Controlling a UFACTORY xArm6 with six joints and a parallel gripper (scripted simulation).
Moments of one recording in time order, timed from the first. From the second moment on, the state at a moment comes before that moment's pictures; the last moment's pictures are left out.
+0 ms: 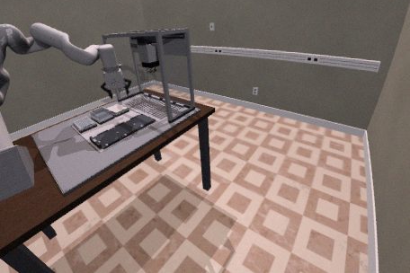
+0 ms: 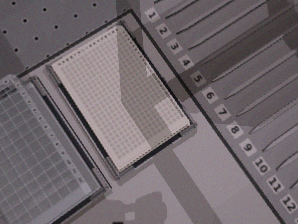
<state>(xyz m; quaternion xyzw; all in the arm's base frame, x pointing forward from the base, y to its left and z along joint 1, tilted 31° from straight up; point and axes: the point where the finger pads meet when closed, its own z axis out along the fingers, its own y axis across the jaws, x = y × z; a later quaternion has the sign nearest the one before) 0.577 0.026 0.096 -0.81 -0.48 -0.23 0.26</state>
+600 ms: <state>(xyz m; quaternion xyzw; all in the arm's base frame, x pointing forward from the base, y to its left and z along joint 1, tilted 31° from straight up) 0.580 0.093 0.129 -0.71 -0.64 -0.22 0.20</state>
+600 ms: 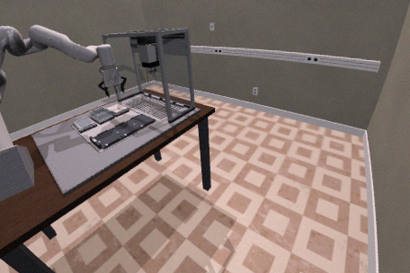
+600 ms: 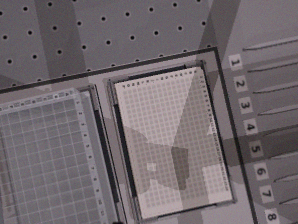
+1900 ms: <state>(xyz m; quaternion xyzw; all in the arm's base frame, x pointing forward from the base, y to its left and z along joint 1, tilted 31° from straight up) 0.578 0.149 0.137 -0.64 -0.72 -0.21 0.17</state>
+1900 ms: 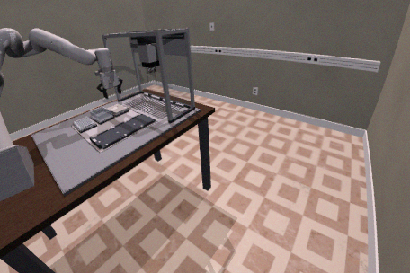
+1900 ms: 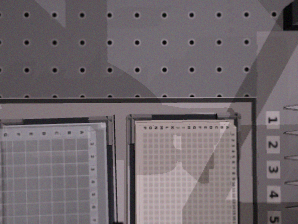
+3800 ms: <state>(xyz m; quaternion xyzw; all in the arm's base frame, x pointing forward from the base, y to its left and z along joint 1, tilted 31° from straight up) 0.580 0.187 0.074 -0.64 -0.72 -0.21 0.17</state>
